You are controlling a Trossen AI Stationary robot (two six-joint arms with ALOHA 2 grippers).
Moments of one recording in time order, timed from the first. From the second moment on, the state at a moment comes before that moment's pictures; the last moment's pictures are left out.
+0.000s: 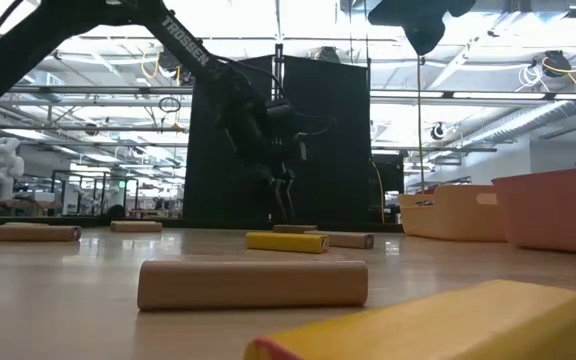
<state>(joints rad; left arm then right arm) 0.54 2.11 1.48 -0.50 0.26 0.79 0.28 1.20 0.88 -0.13 0.26 0.20</state>
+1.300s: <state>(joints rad) 0.59 1.97 1.35 -0.73 0.15 0.77 0.30 1.20 0.88 -0.15 0.26 0.16</state>
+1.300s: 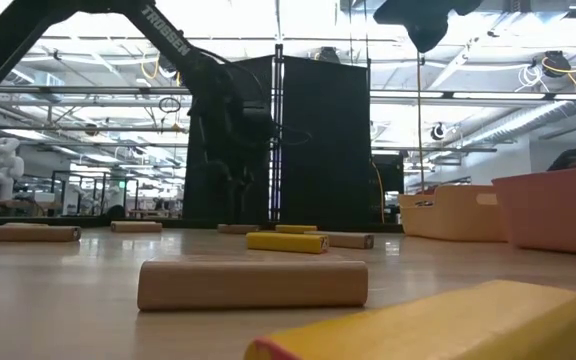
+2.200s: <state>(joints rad) 0.59 1.95 1.33 -0.60 0.13 0.77 0.31 1.20 0.88 -0.15 0.26 0.14</state>
